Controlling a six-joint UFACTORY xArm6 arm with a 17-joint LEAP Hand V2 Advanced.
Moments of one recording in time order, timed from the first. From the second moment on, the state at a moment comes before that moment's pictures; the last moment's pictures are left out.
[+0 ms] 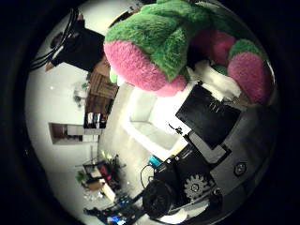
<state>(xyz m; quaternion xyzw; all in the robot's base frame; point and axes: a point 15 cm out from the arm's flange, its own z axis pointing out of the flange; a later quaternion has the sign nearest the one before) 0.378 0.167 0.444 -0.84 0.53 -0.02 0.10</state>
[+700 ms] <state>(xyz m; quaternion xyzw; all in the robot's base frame) 0.376 0.264 0.409 -0.88 0.47 -0.02 0.06</state>
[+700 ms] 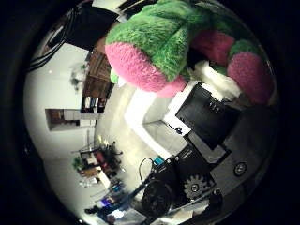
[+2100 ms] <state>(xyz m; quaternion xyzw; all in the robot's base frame) 0.378 0.241 0.382 -0.89 0.45 0.01 -0.01</state>
